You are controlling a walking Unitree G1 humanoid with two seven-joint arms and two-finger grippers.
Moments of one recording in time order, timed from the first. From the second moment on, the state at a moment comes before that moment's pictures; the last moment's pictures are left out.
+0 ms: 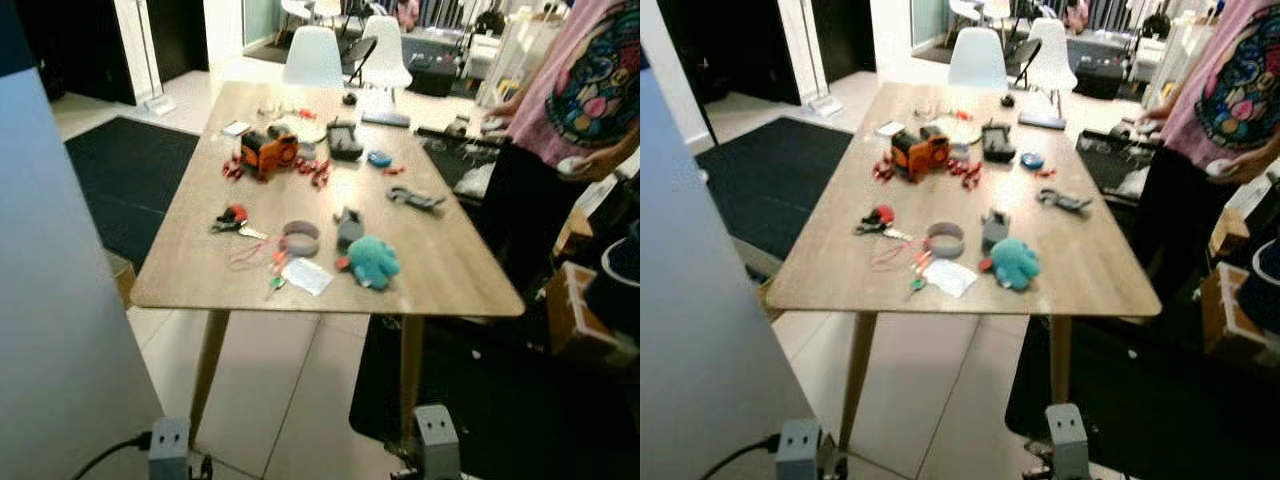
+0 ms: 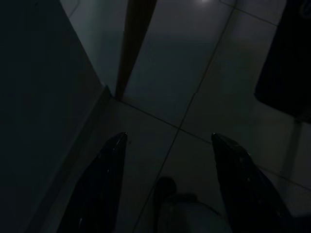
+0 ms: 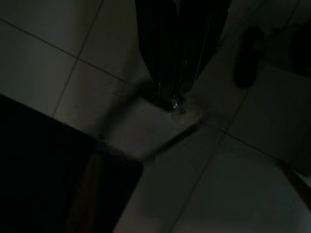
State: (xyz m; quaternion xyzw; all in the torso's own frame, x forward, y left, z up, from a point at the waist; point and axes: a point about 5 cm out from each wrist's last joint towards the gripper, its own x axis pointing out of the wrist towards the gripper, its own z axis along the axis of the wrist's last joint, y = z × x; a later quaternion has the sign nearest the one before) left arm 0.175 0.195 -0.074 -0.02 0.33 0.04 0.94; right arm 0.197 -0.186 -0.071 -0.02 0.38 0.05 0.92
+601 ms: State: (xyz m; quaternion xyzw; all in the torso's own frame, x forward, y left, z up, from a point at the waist) left arm 0.176 0.193 -0.074 -0.02 0.33 0.04 0.94; right arm 0.198 -0.227 -0.063 -0.06 0.36 -0.04 0.93
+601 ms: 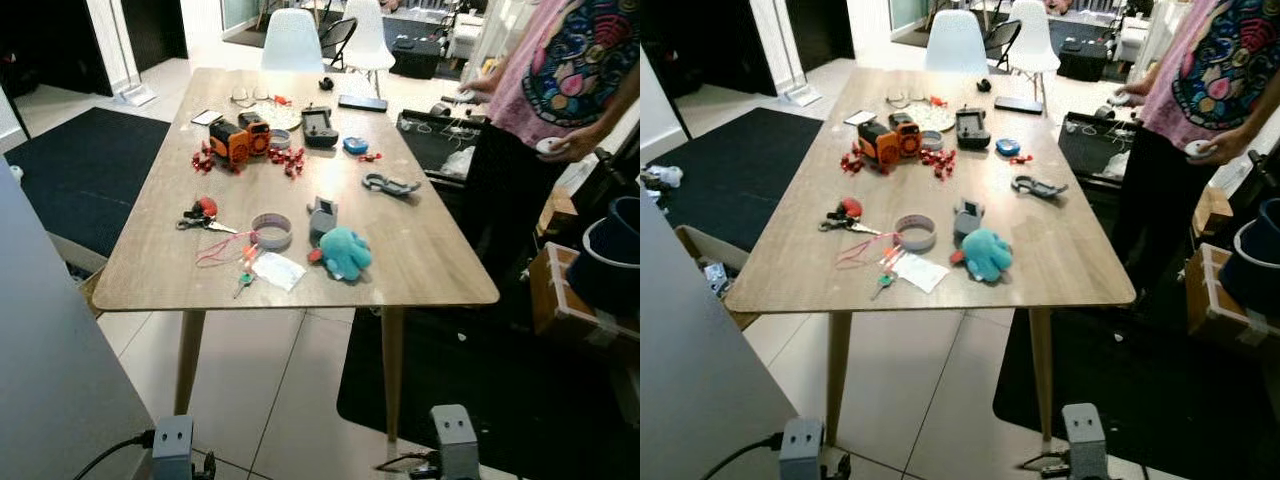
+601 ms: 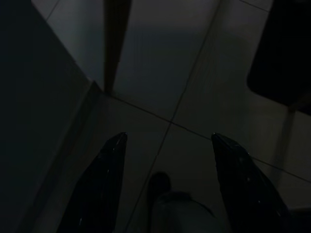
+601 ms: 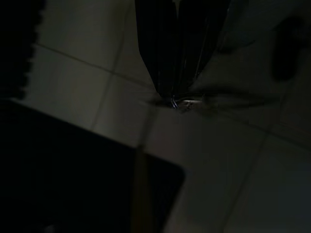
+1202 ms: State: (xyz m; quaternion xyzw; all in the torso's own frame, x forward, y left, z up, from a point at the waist) left arm 0.177 0.193 -0.073 -0.02 0.33 0.04 0.94; right arm 0.274 -0.360 0.079 -0.06 0.07 -0.31 0.94
